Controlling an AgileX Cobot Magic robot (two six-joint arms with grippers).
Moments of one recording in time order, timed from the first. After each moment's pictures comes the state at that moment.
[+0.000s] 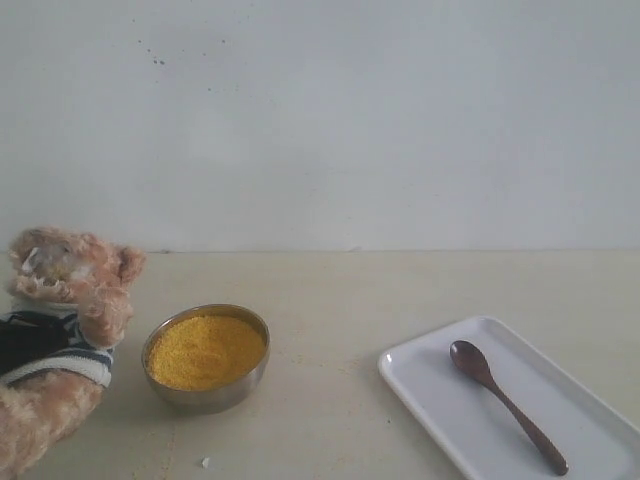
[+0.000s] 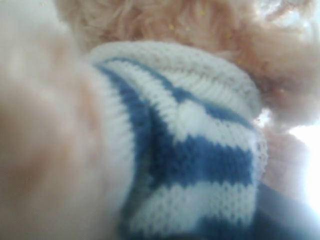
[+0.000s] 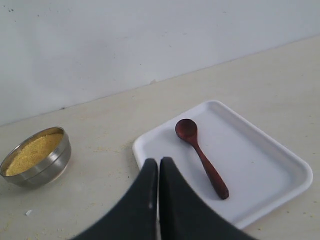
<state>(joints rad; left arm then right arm) 0.43 1.90 -0.64 -1.74 1.19 1.52 0.25 0.09 0.00 0.24 0.16 0.15</state>
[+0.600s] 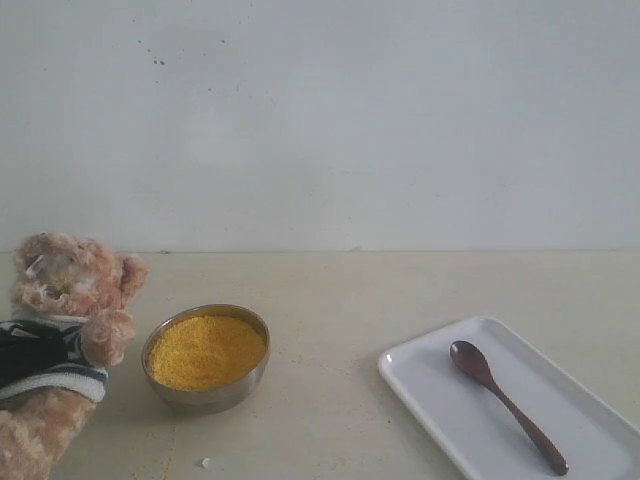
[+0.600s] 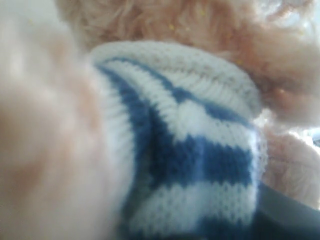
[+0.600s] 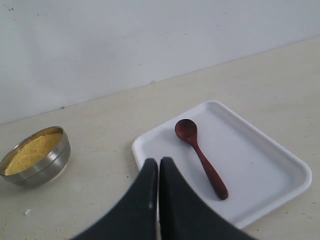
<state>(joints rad) 0.43 1.90 -0.65 -1.74 1.11 1.66 0.25 0.09 0.00 0.23 0.16 0.15</state>
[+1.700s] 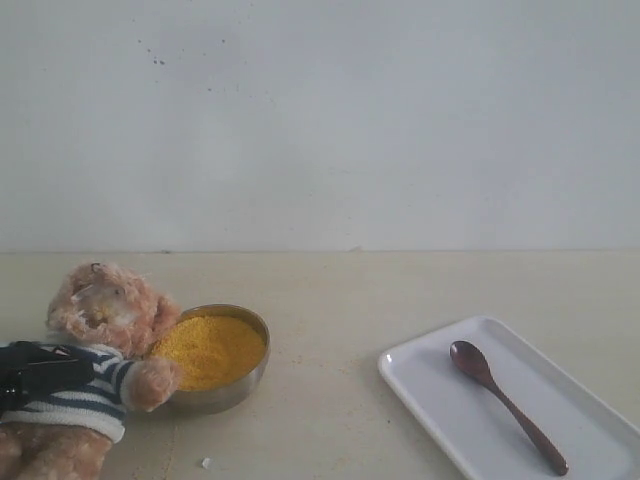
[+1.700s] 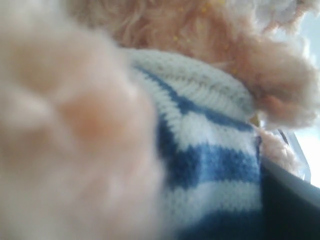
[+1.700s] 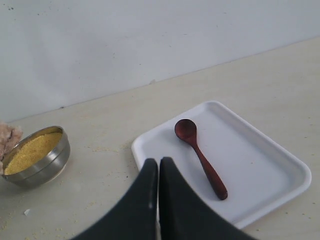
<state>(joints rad) 0.35 1.90 -0.65 -1.74 0.97 1.73 0.25 0.09 0.00 0.23 0.16 0.14</state>
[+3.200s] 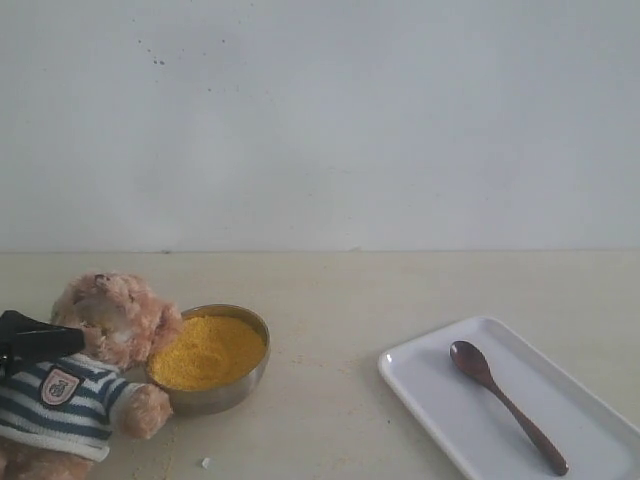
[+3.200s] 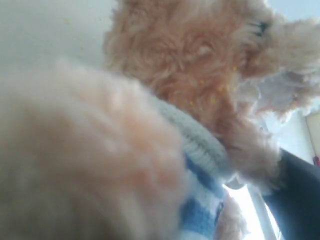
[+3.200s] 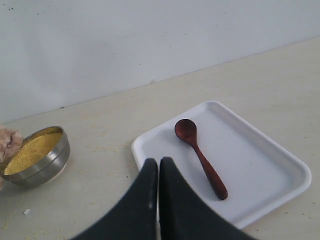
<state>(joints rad) 0.39 1.90 -0.69 -1.74 0.98 1.61 0.25 0.09 0.00 0.23 0.16 0.14</state>
